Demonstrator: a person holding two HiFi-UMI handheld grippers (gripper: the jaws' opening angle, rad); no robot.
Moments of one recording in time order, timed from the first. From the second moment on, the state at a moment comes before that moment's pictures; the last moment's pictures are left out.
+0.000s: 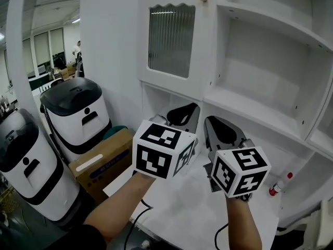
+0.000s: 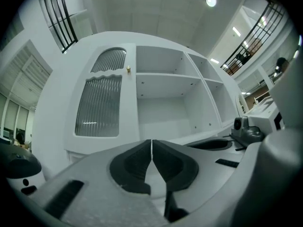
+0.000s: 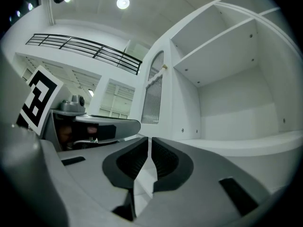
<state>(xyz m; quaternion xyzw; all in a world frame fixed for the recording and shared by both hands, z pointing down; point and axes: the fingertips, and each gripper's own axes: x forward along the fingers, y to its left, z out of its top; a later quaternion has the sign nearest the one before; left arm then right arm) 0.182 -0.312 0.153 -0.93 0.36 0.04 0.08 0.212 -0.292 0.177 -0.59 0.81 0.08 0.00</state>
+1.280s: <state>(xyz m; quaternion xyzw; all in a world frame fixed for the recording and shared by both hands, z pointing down) 0.200 -0.392 -0.044 -0.90 0.25 0.16 0.31 0.228 -0.387 0.128 -0.66 0.74 0.12 0.02</state>
